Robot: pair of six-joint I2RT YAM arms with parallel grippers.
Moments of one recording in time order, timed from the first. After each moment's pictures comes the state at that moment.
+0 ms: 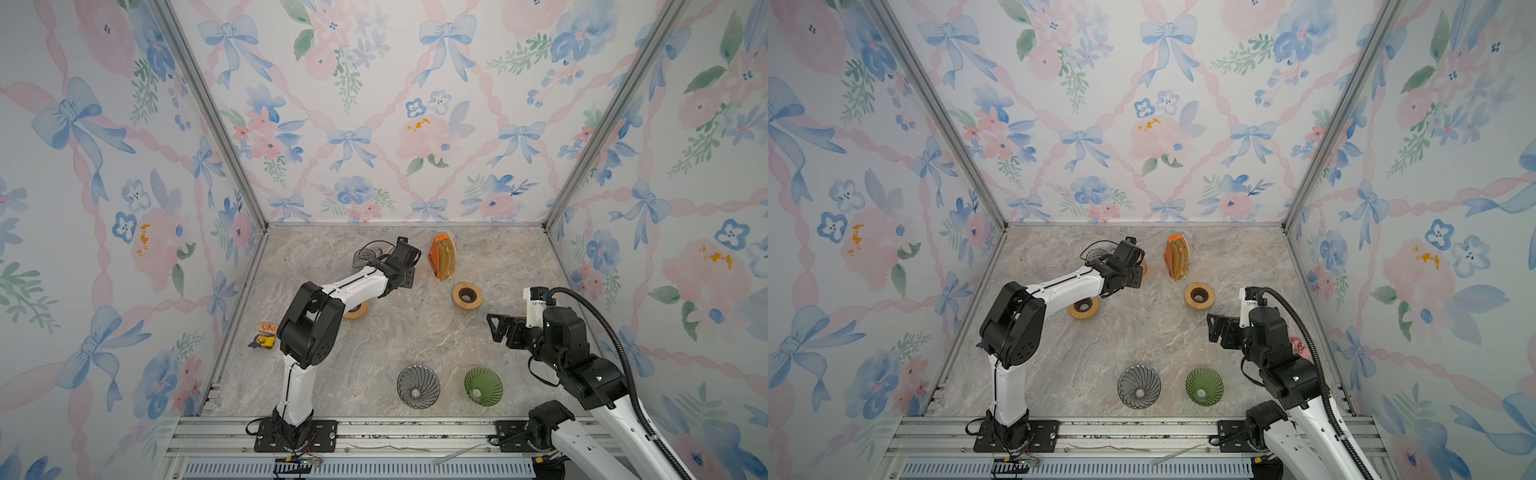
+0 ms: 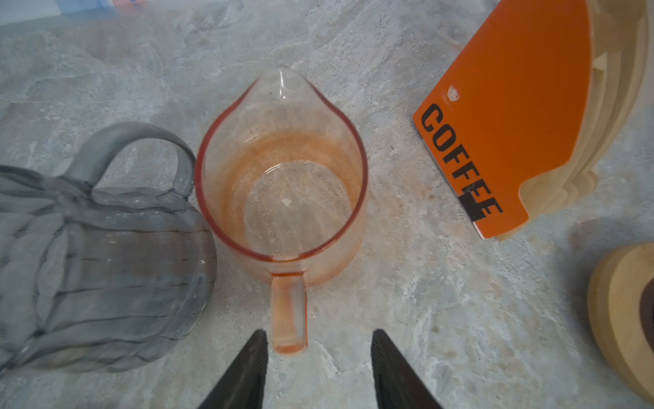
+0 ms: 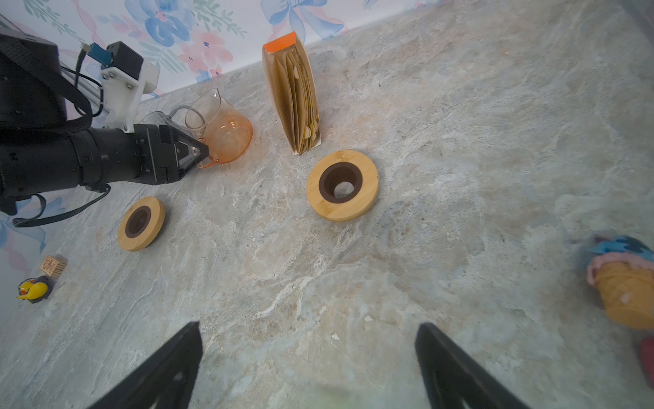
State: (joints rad) left arm -0.63 2.02 1.49 -0.37 -0.27 -0.33; right arm 0.38 0.59 0.66 -0.66 0.03 0.43
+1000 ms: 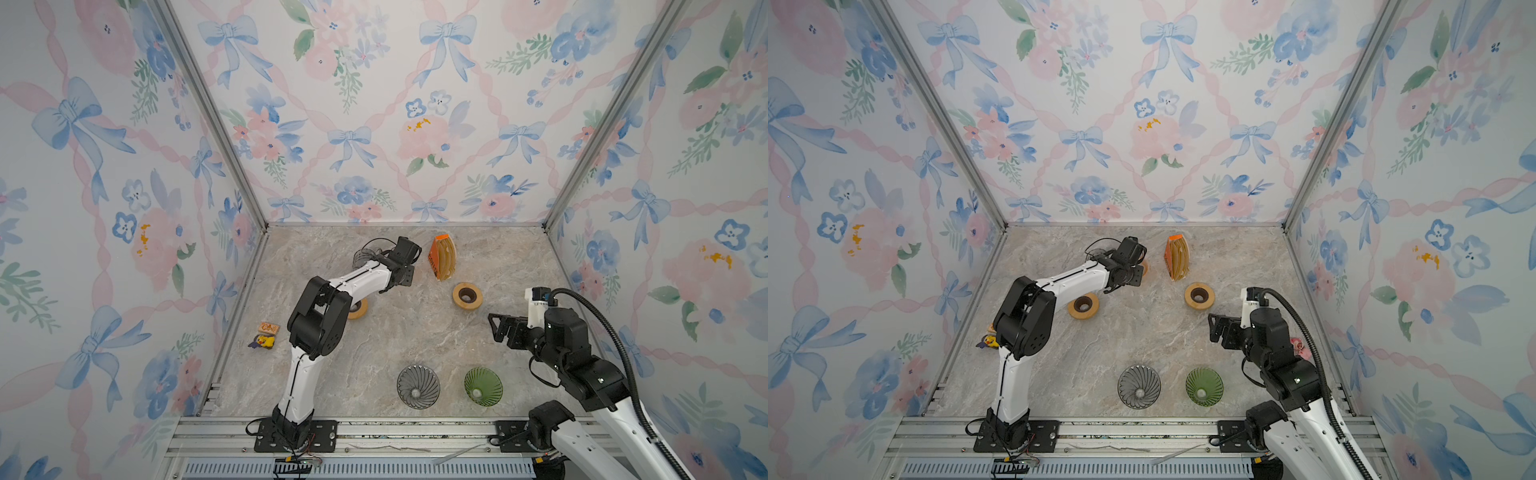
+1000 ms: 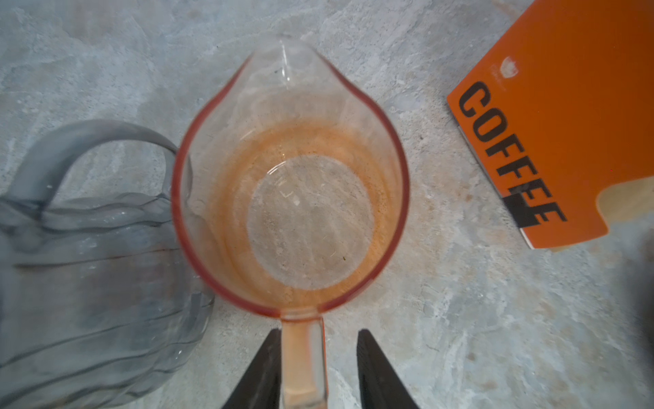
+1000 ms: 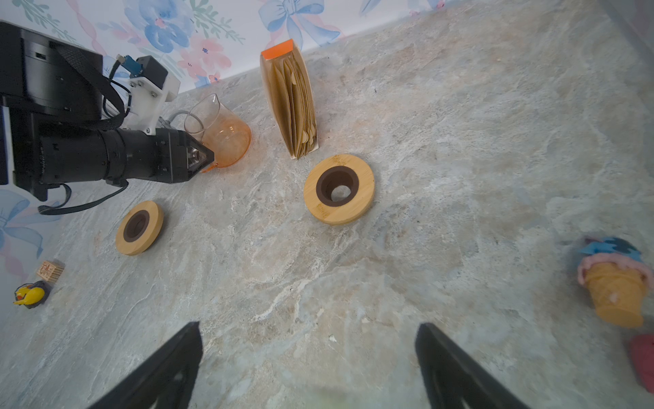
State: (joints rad) left arm -0.61 2.12 1.61 -0.46 -0.27 -0.31; right arm 0.38 0.58 0.66 -0.66 0.04 0.43
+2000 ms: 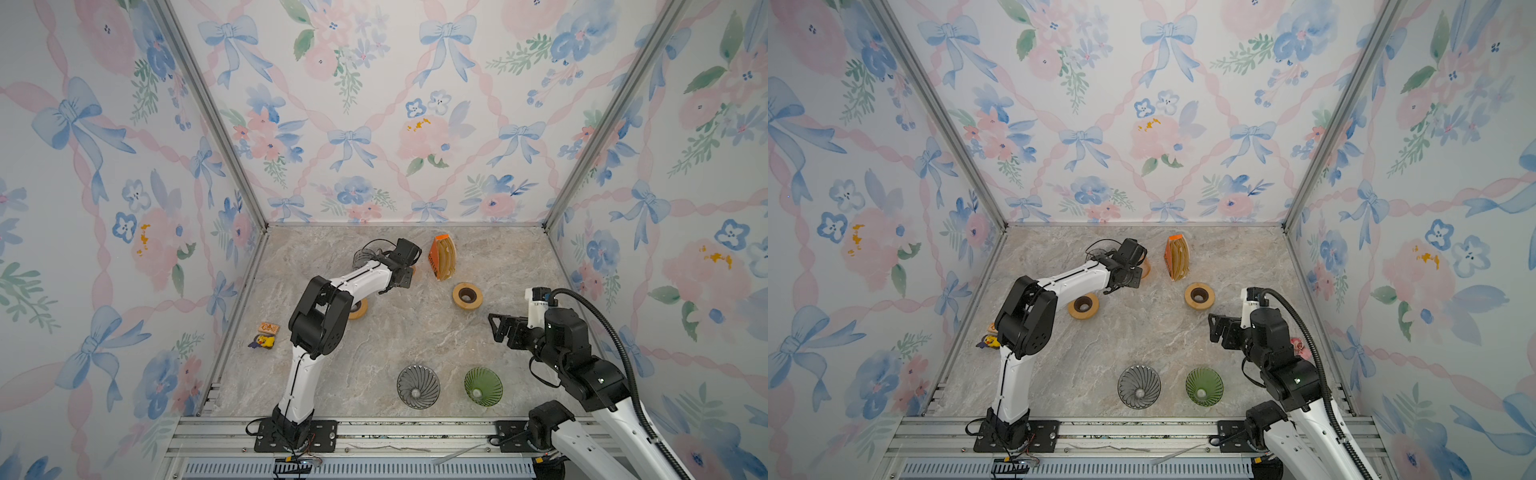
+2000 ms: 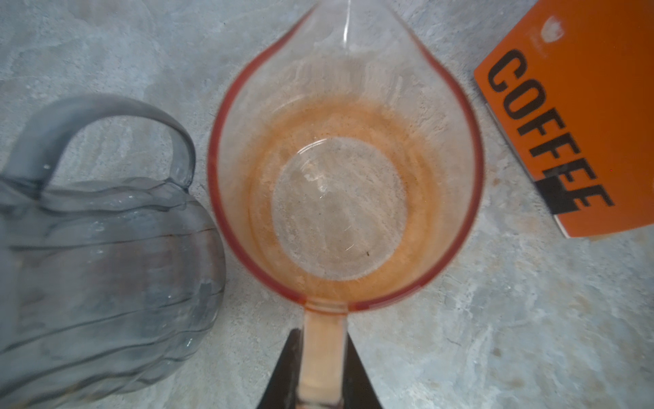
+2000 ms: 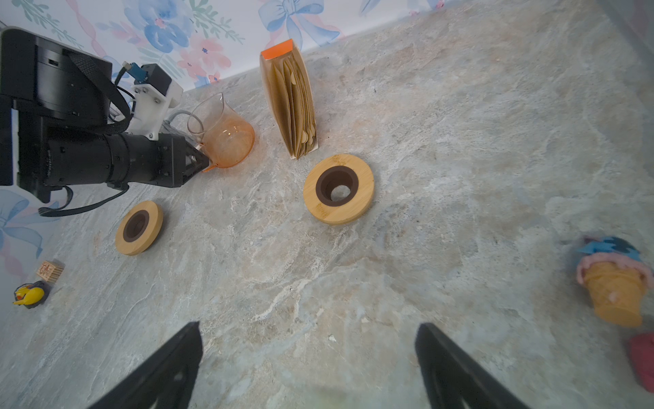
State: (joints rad) left arm -0.61 2.12 1.62 -0.50 -0.29 -0.30; right arm 0.38 0.58 0.66 -0.66 0.04 0.43
